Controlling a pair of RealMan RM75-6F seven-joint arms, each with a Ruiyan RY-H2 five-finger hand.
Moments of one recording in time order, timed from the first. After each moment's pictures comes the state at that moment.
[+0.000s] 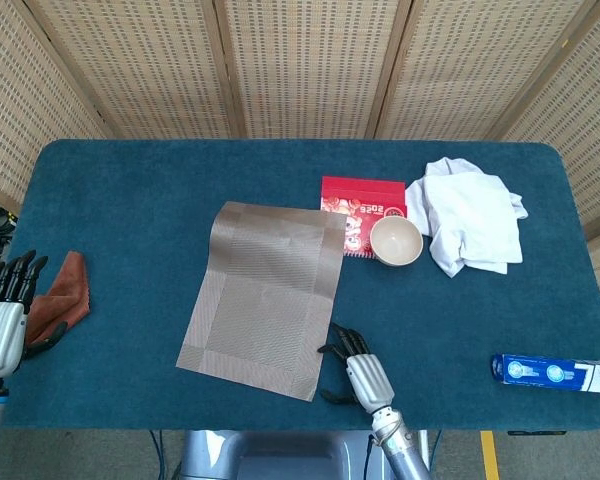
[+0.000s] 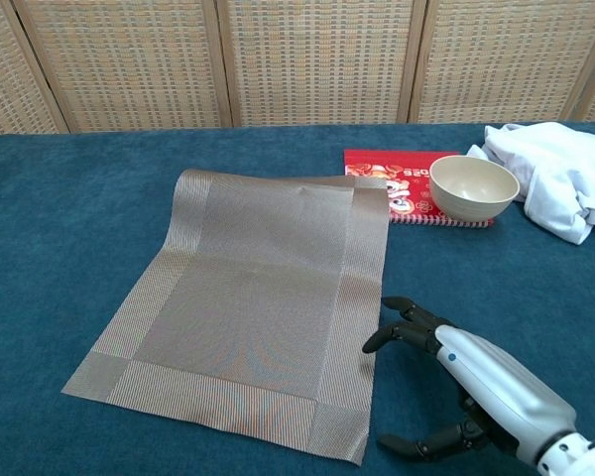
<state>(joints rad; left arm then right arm) -0.13 -1.13 -0.09 -1.78 1.45 1.51 0.20 0.25 -2.00 -0.04 -1.21 -1.53 1.27 0.11</state>
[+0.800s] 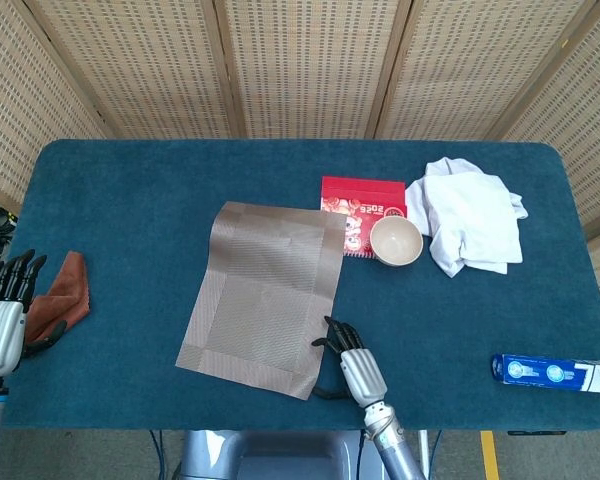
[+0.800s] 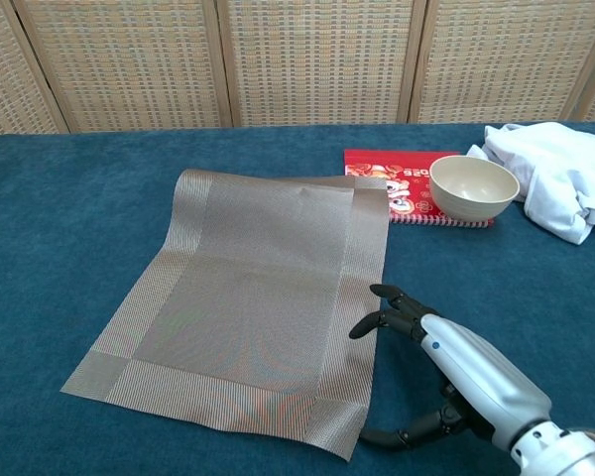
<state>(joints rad) -0.13 -1.13 -0.09 -1.78 1.44 1.50 0.20 0.26 -2.07 -0.02 -1.11 -1.55 1.29 0.17</state>
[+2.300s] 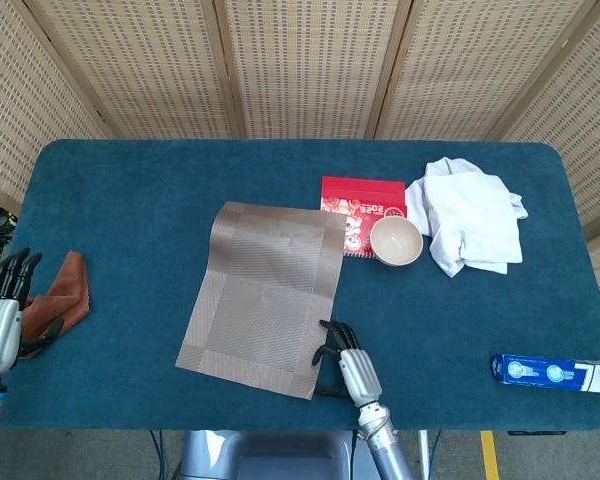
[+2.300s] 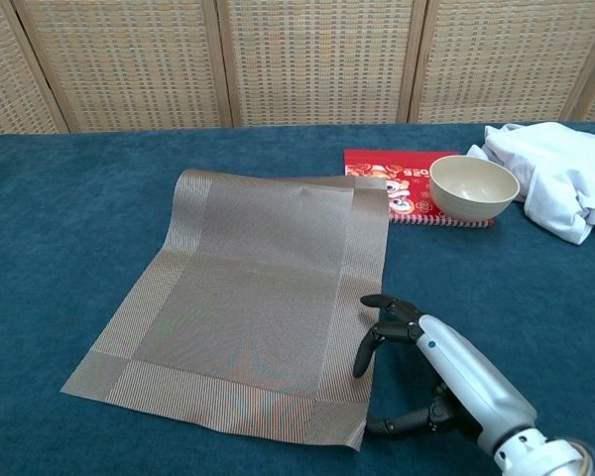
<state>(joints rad) -0.13 -1.13 -0.11 -1.79 1.41 1.50 0.20 0.24 -2.14 0.00 -1.05 -1.54 1.31 0.29</state>
